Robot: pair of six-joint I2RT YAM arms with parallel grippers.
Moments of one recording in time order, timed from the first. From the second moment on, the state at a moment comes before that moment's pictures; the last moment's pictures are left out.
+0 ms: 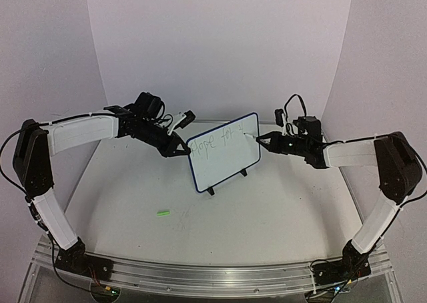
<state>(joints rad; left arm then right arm) -0.60 1.72 1.39 -0.50 0.51 0.18 0.37 1.71 0.95 0.41 -0.48 0.45</state>
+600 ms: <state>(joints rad) -0.60 1.72 1.39 -0.50 0.51 0.18 0.37 1.58 0.92 0.39 -0.46 0.45</state>
